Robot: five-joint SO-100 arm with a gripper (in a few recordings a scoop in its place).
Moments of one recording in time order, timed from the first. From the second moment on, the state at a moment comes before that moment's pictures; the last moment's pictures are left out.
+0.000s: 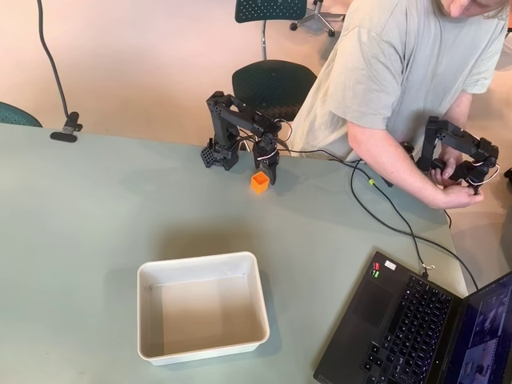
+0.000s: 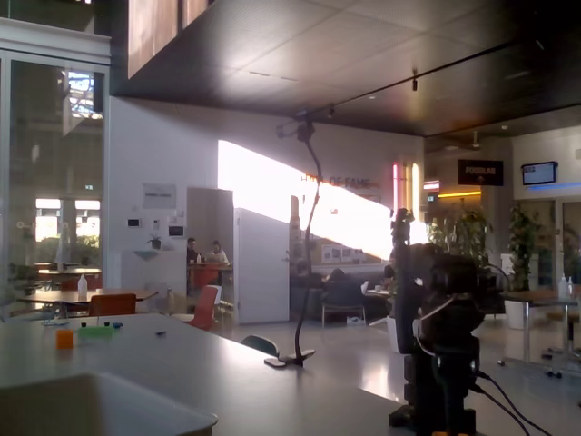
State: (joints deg) arm -68.6 109.8 125.2 81.8 31.2
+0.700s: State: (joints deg) arm -67.3 106.1 130.3 74.8 34.7
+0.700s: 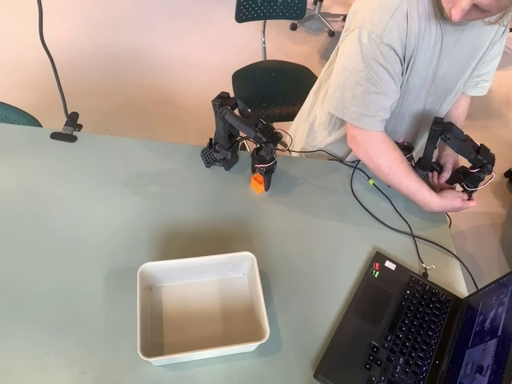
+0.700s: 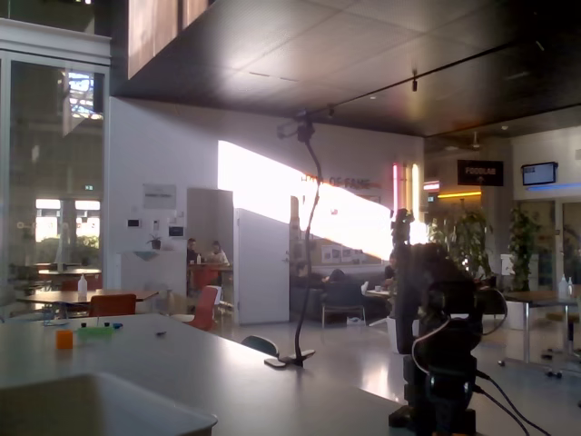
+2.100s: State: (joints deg) arm -61.6 106.1 122.9 67.9 34.3
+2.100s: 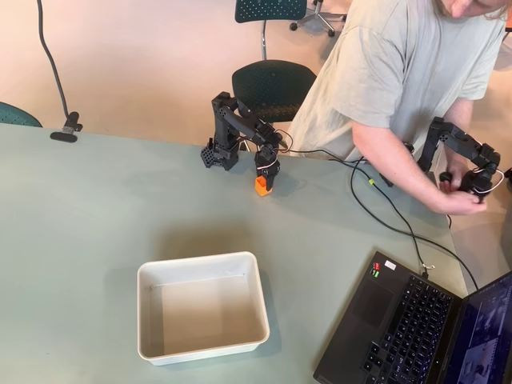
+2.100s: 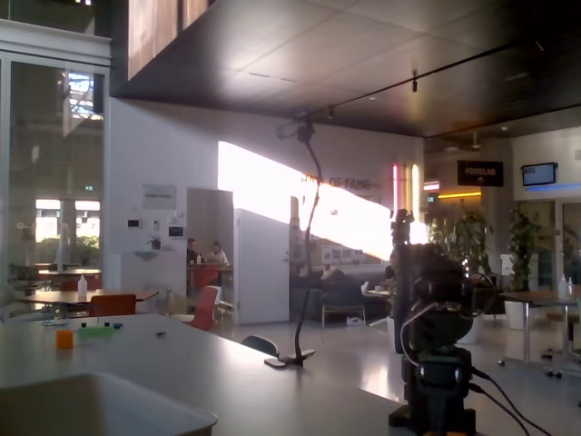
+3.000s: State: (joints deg) arm -28.1 97.0 74.6 53.0 33.8
